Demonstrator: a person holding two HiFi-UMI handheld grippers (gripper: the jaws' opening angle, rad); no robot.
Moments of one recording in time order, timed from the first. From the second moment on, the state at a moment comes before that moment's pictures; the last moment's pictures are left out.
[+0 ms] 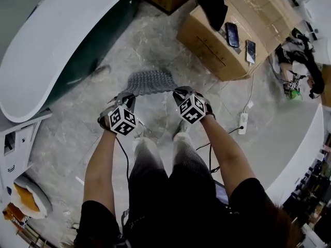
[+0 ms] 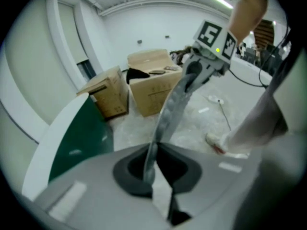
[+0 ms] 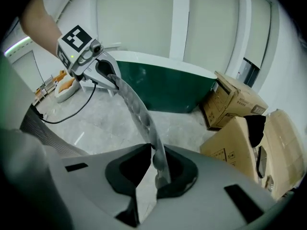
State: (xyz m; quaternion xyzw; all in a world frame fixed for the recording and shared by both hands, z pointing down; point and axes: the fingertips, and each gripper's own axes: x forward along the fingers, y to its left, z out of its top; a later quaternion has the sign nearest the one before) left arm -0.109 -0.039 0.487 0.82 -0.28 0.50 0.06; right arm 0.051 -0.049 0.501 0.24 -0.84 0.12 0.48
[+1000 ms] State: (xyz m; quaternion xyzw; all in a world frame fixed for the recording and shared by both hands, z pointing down) left arm -0.134 0.021 0.337 0.82 -0.33 0.45 0.07; right arm 0.025 0.013 0.345 0.18 -0.88 0.06 0.44
